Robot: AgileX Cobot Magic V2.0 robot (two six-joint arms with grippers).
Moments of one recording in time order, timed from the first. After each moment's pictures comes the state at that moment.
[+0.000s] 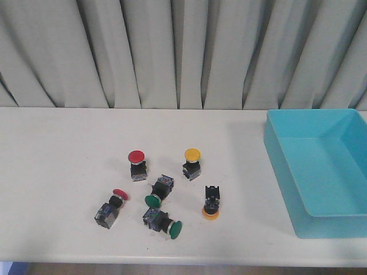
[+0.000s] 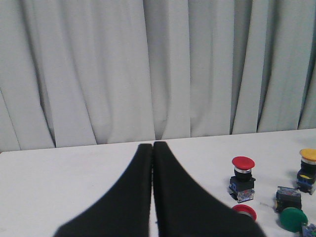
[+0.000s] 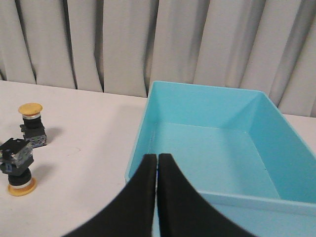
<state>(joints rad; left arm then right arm) -0.05 -0.01 0.04 0.05 -0.03 -0.10 0.04 -0.01 0.03 0.06 0.18 -0.17</state>
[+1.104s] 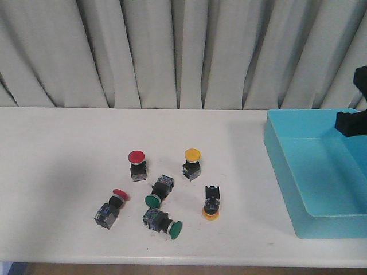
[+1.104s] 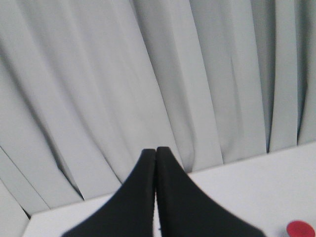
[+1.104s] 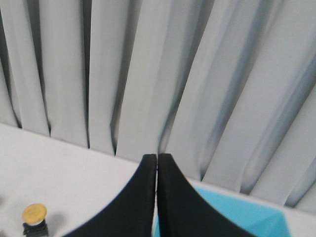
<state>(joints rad) -0.06 0.84 -0.65 0.06 -0.04 0.11 0.14 0.89 -0.78 0.11 0.14 -0.28</state>
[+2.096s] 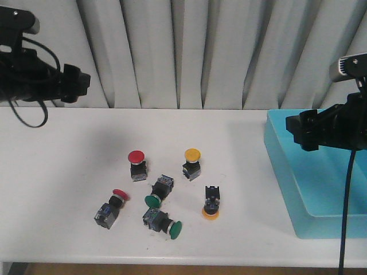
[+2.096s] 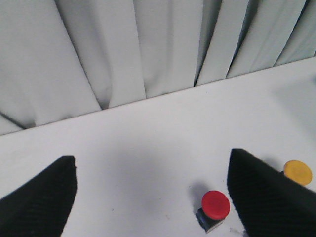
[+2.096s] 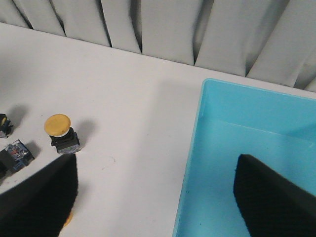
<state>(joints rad) -0.21 1.44 -1.23 -0.07 0.39 0.04 0.14 1.15 -0.89 0.14 0.40 -0.23</state>
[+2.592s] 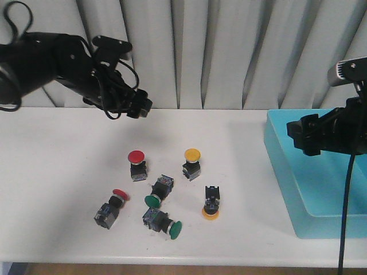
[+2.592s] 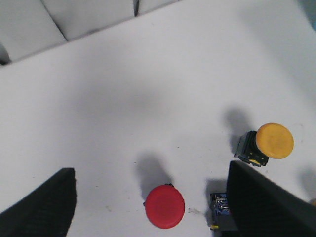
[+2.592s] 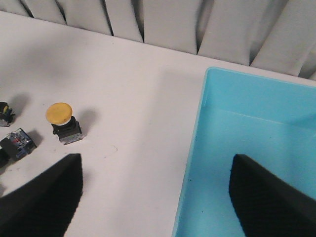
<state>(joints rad) -0.33 1.95 -1.70 -0.12 0.77 0.09 0.14 1.15 -0.89 0.14 0.44 -0.23</state>
